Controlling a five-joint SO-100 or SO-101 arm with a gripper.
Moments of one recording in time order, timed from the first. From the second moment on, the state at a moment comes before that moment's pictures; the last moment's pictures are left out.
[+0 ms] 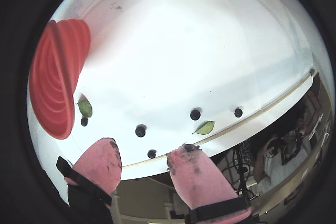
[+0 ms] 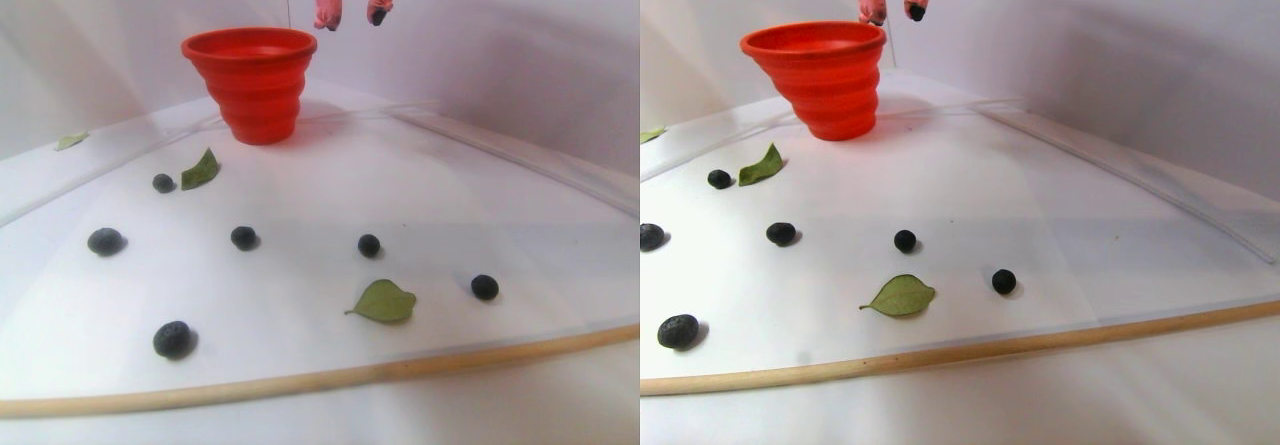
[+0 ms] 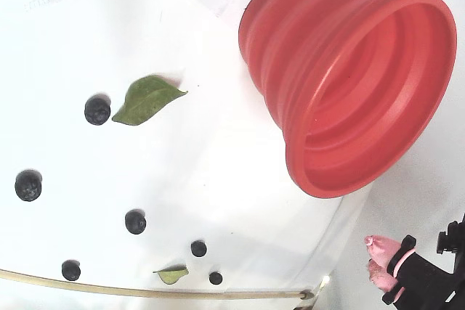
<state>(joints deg) 13.1 138.3 123.7 52.3 -79.1</state>
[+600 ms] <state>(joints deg) 17.7 138.4 133.4 49.7 -79.4</state>
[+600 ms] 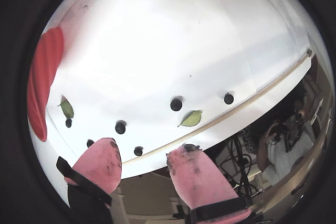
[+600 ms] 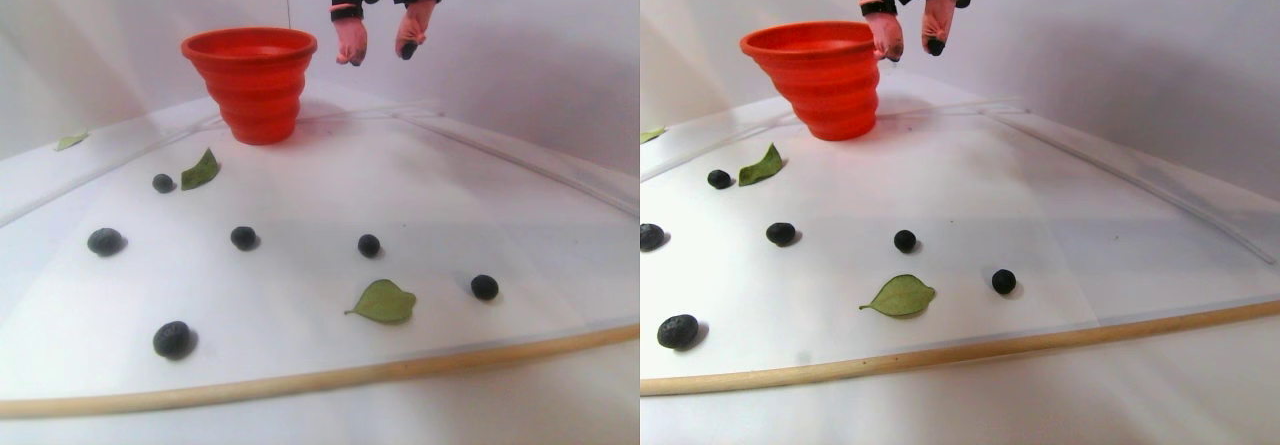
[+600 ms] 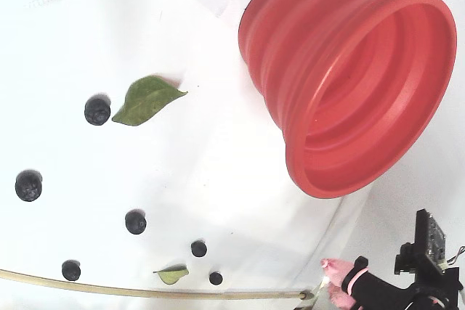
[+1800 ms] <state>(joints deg) 19.1 137.0 155.1 32.1 -84.1</state>
